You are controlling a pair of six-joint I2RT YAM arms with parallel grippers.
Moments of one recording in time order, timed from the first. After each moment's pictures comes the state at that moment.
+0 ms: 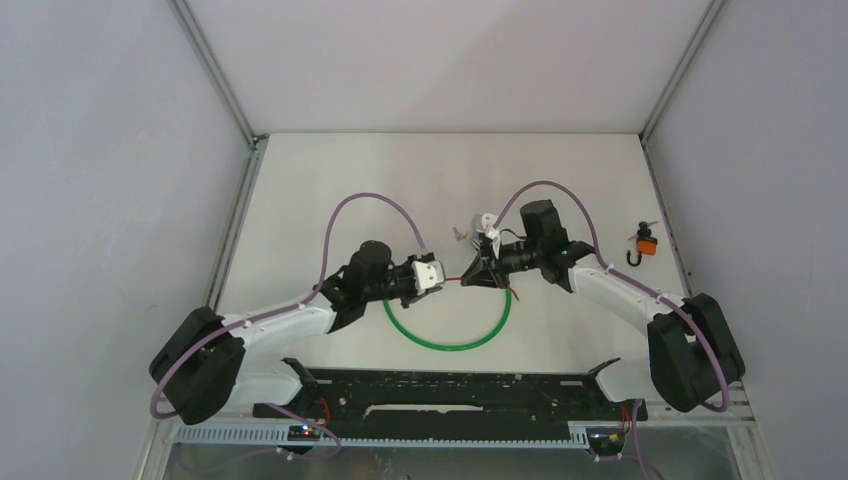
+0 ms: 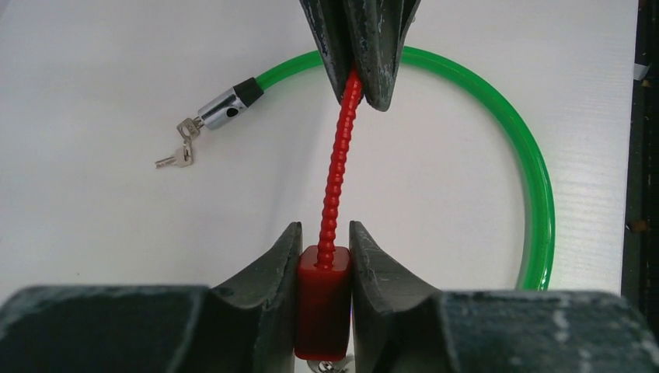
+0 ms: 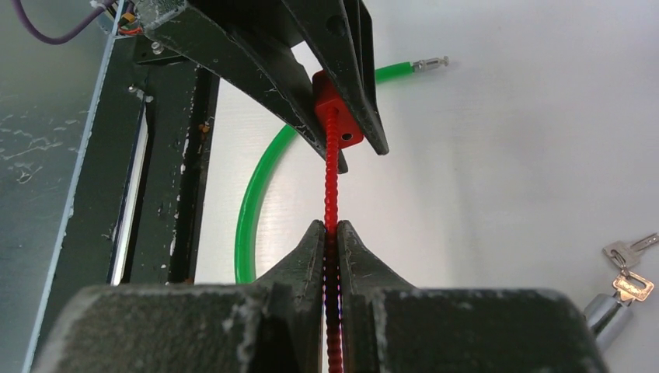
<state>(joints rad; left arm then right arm) -0.76 1.24 0.53 0.28 0.44 0.47 0.49 1.36 0.77 -0.09 -1.03 -0.43</state>
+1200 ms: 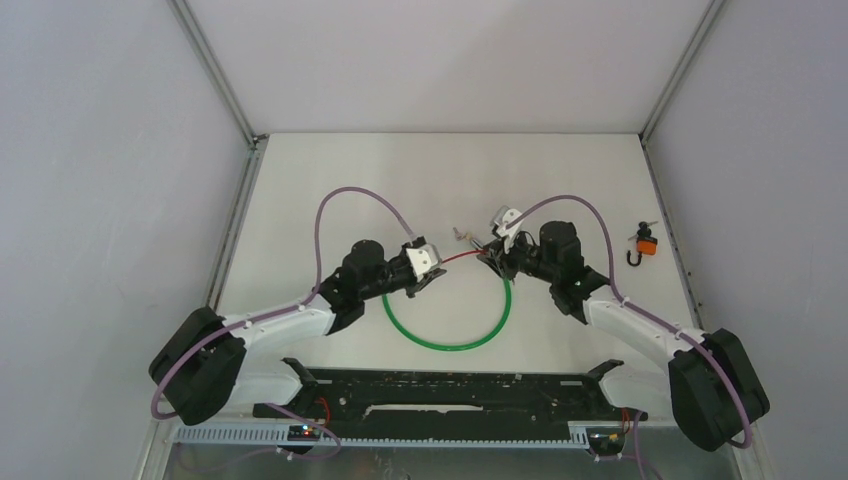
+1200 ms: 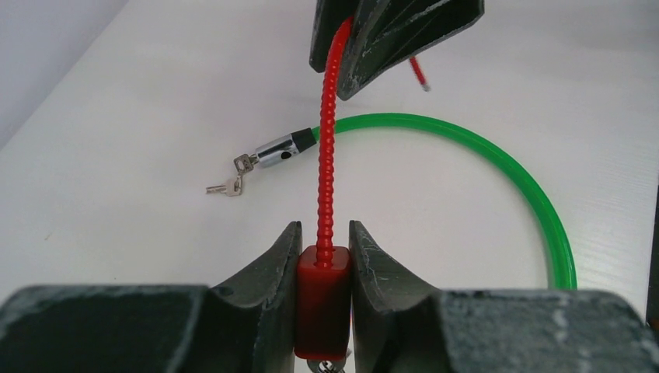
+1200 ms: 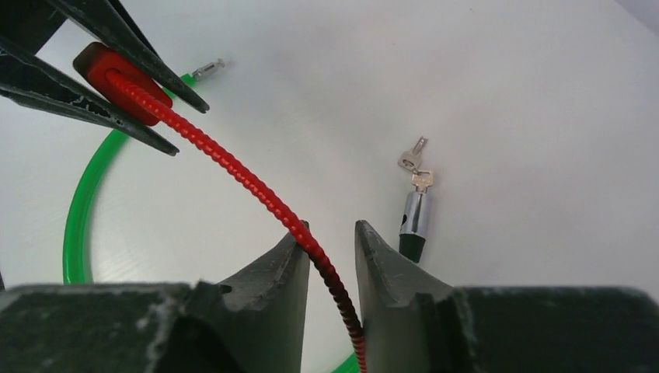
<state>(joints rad) -0.74 1.24 0.51 0.49 0.38 0.31 0.48 1.18 0.55 0.28 -0.47 -0.21</state>
